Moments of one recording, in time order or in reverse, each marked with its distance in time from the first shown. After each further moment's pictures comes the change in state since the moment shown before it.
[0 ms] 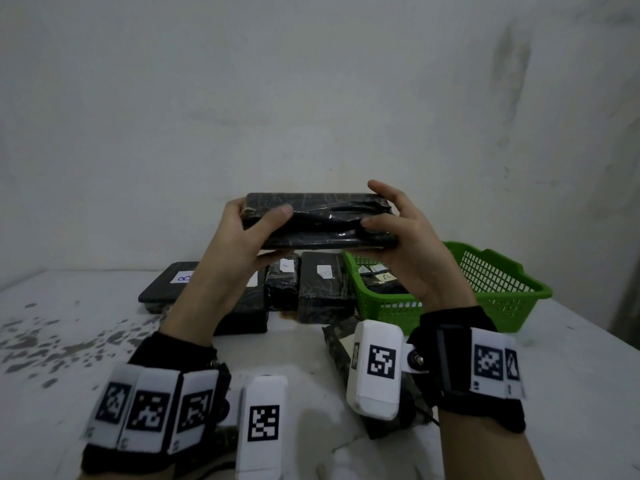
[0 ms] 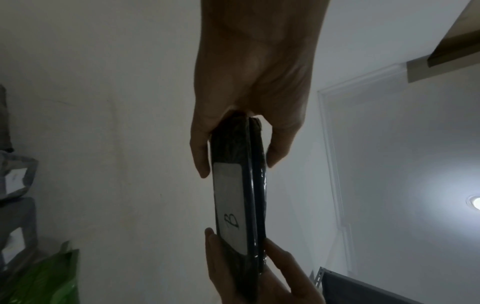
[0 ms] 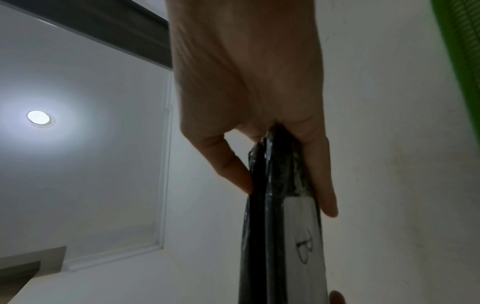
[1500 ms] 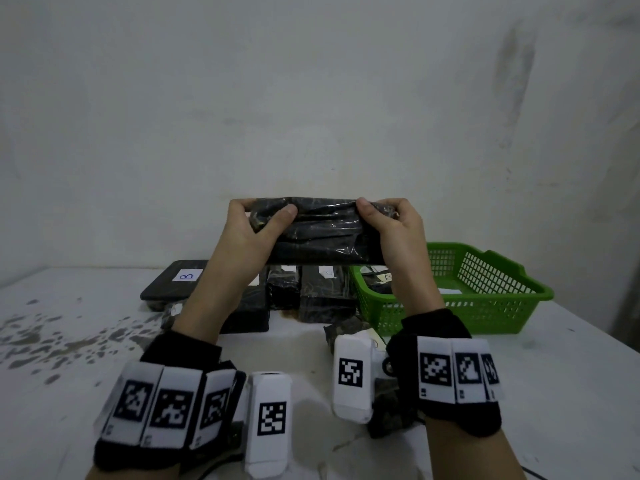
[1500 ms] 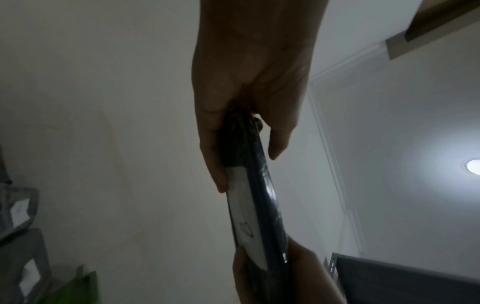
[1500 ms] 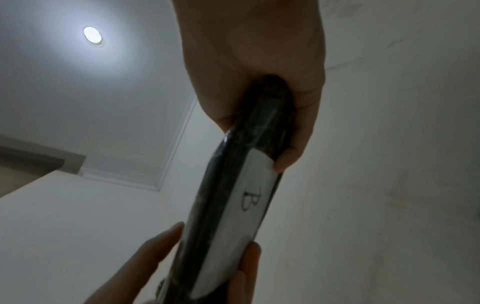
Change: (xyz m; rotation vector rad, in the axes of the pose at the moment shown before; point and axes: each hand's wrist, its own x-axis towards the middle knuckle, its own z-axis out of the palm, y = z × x) left_hand -0.002 -0.002 0.000 0.222 0.071 0.068; right_hand 0.014 0.021 0.013 -0.221 0.371 -0.139
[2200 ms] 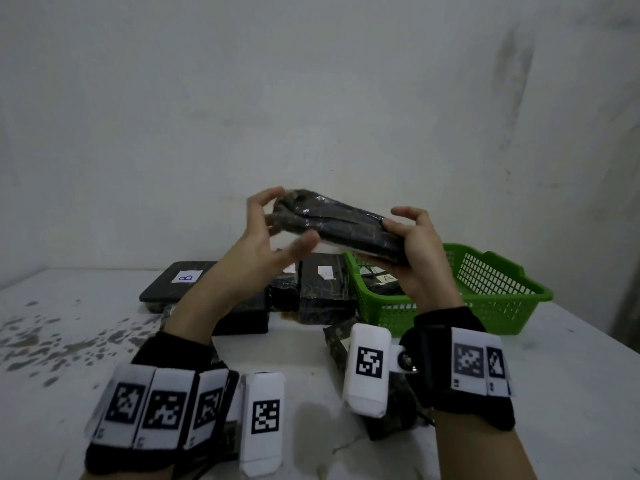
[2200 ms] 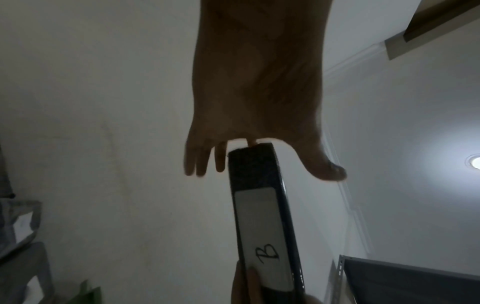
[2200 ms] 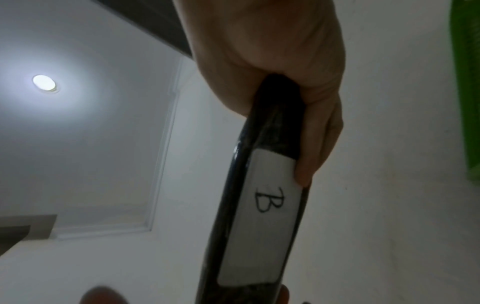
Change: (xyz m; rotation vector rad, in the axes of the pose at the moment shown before) left_hand -0.002 -0.001 -0.005 0.260 -0.353 0.037; right_hand 0.004 -0.005 -0.019 0.209 -0.005 0.244
